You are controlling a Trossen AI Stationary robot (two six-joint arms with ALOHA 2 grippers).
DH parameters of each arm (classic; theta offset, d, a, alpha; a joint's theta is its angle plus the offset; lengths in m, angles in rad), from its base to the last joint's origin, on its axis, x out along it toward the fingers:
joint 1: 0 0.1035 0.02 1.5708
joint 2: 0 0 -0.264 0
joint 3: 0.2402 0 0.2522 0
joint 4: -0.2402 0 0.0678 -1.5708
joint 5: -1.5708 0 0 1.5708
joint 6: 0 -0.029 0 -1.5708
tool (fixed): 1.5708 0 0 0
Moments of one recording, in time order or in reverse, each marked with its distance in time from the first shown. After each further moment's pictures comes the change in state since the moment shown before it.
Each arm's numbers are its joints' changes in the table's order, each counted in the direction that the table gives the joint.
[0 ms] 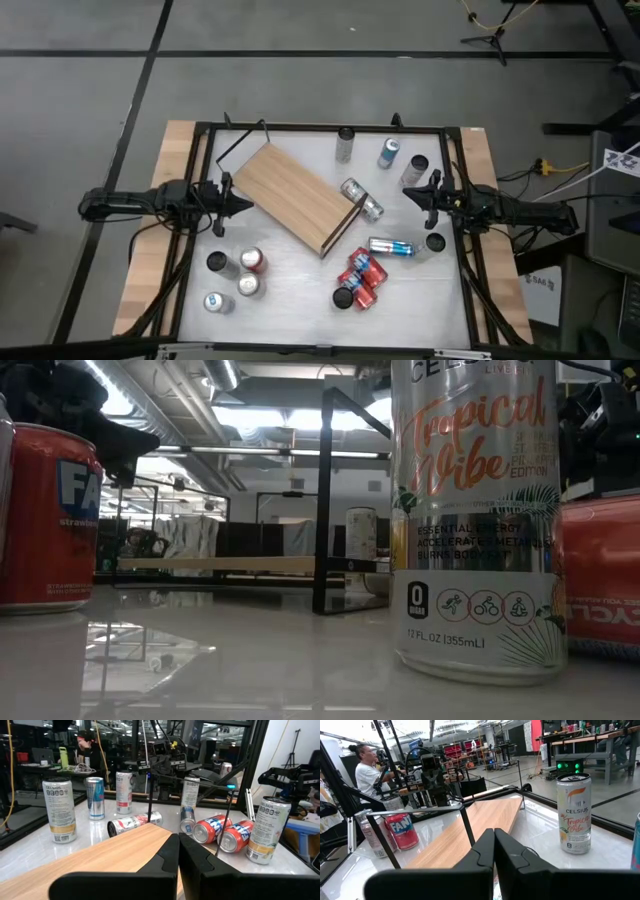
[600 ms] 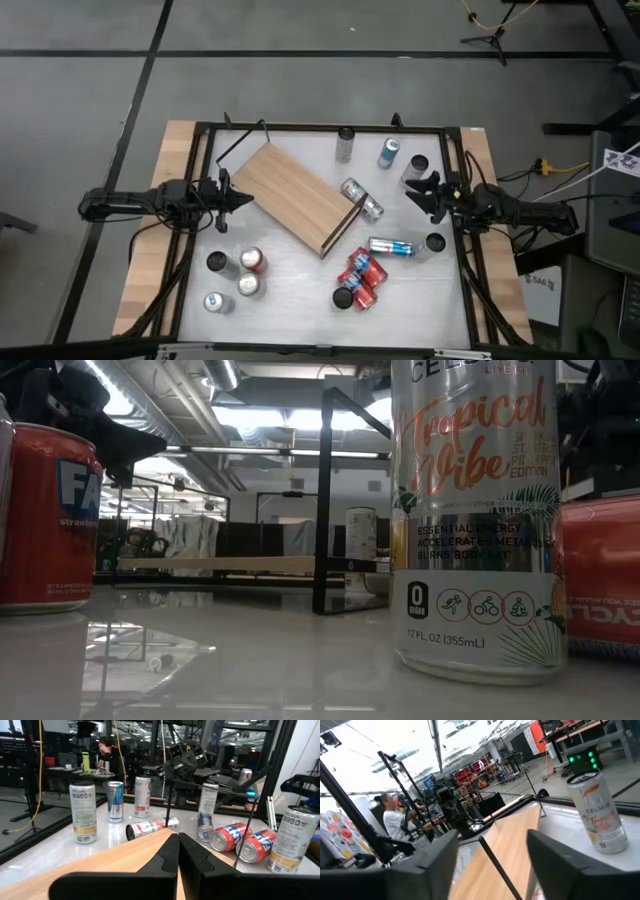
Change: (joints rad) left arm 0.000 0.000 0.000 0.019 0.099 0.000; right arm 0.000 0.000 0.000 0.101 0.000 -0.275
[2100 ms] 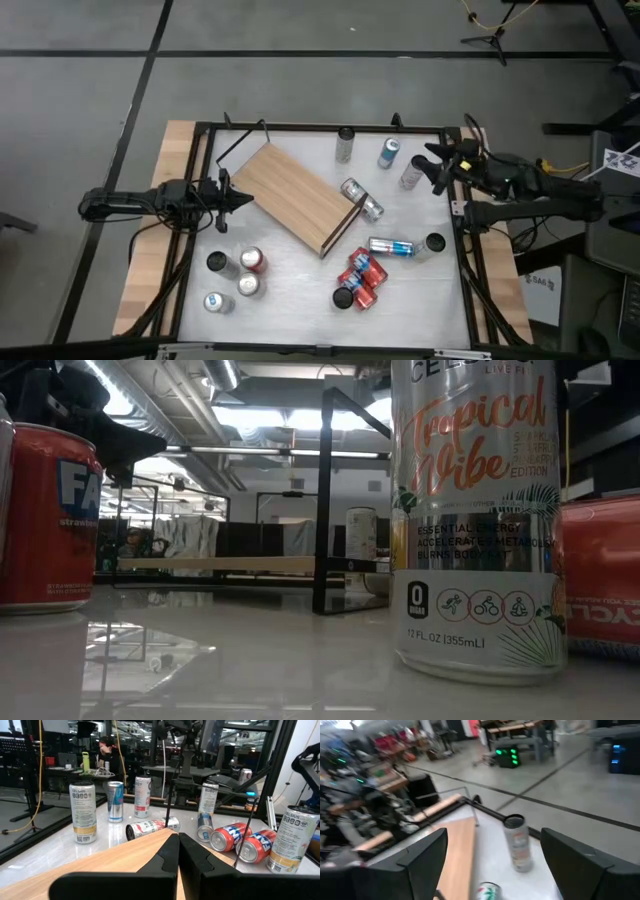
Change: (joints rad) left arm 0.000 0.000 0.000 0.000 0.000 0.000; right arm 0.000 -0.517 0.737 -0.560 -0.324 0.122
